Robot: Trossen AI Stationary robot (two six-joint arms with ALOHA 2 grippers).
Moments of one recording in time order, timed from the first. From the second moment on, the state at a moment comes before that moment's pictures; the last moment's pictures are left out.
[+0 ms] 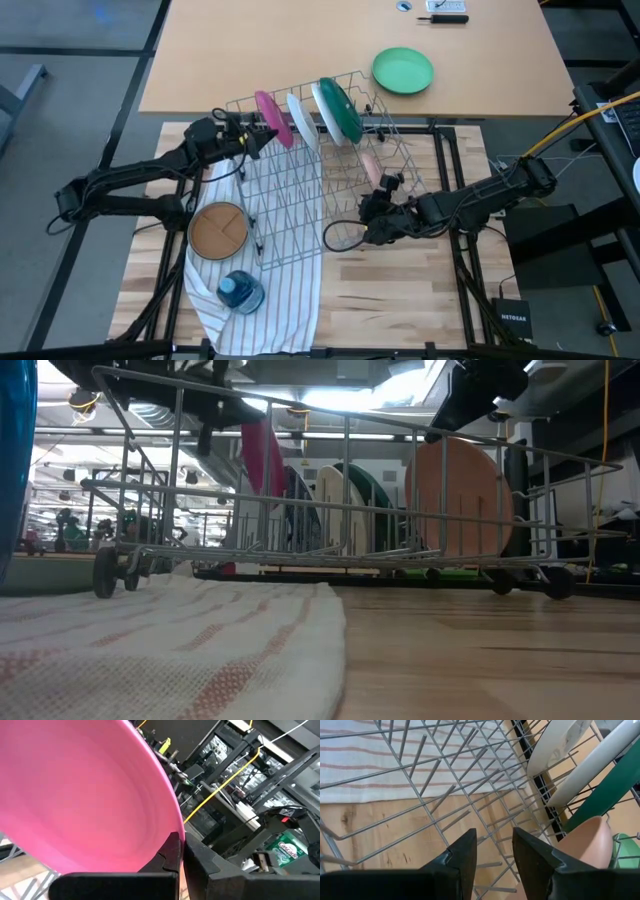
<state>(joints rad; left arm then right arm) 0.53 1.00 0.64 0.32 0.05 -0.67 0.33 1.41 1.13 -0.76 0.74 0.23</state>
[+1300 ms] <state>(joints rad) 0.67 1.05 0.57 0.40 0.29 -0.65 0.33 1.41 1.13 -0.76 0.74 0.23</state>
